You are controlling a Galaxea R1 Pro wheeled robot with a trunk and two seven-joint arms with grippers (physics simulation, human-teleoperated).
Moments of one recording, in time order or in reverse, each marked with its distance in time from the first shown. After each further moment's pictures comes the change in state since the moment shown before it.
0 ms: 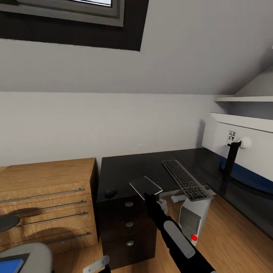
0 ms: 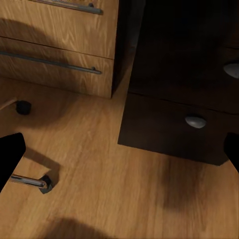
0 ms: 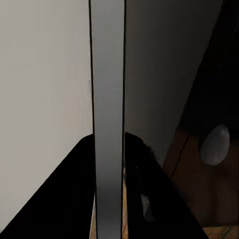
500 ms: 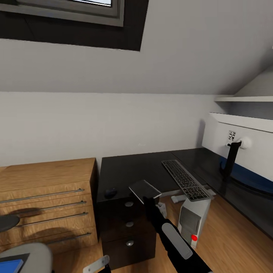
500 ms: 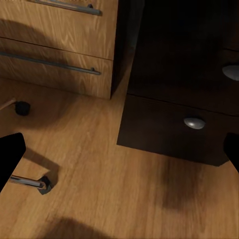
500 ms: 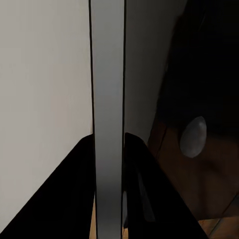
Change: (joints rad) left arm 0.000 0.000 0.000 -0.004 0.000 0.000 0.000; right arm -0.001 0.020 -0.004 0.058 0.002 -0.001 -0.002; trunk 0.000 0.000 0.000
